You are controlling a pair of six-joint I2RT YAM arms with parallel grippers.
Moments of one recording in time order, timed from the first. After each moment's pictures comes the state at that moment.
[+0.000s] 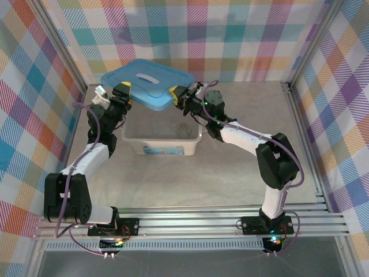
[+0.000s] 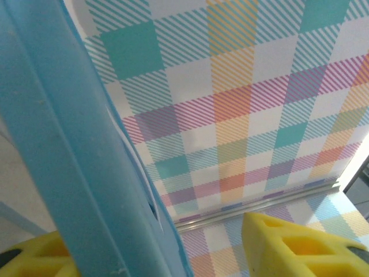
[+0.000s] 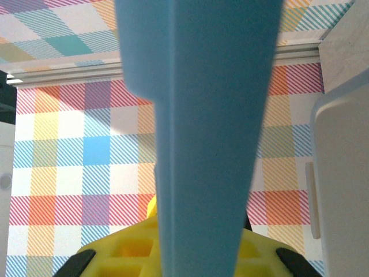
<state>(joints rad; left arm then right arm) -0.05 1.37 0.82 0.73 0.33 -1.39 0.62 1.84 1.30 0.68 -0.36 1.68</state>
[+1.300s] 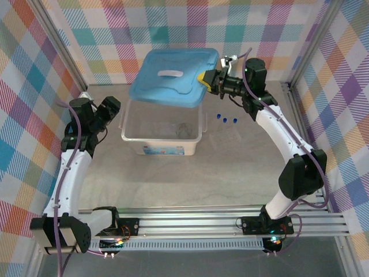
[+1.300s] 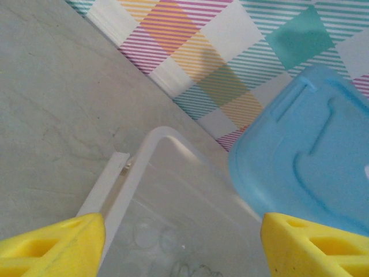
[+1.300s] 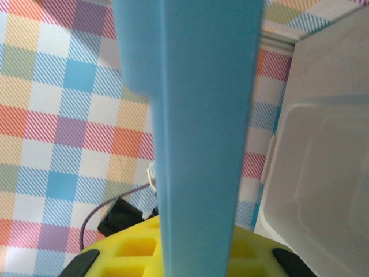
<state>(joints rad) 0.06 1.12 1.09 -0.39 0.16 -0.80 0.32 1.63 1.54 0.03 -0.91 1.23</state>
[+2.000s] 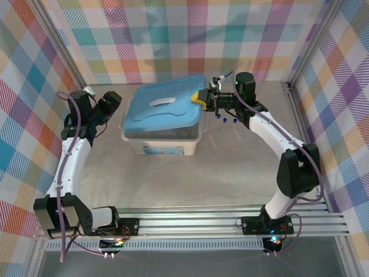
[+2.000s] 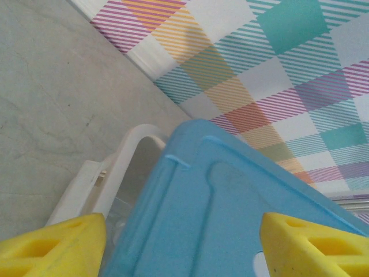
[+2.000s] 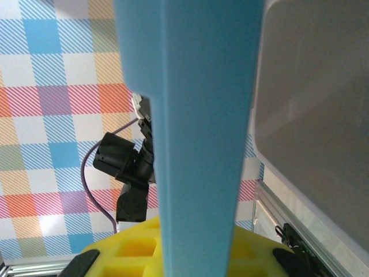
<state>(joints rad) 0.11 1.25 1.14 -0.33 0.35 -0.81 0.36 1.67 1.36 0.14 -1.08 1.37</state>
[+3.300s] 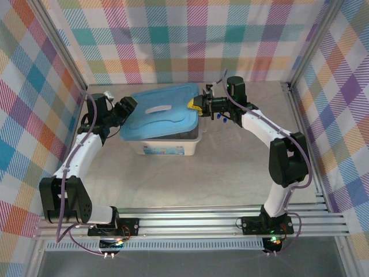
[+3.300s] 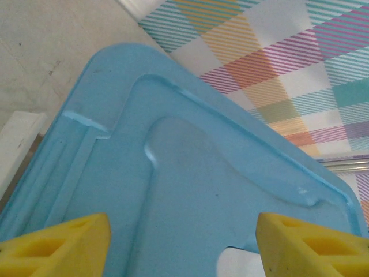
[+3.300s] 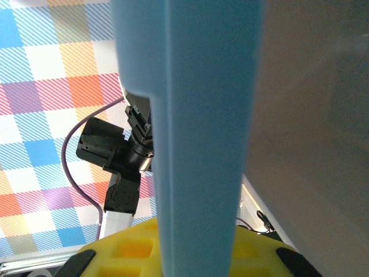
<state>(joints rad) 0.00 1.38 1.06 -0.19 0.40 -0.84 0.35 1.81 1.39 0.11 -1.15 1.30</state>
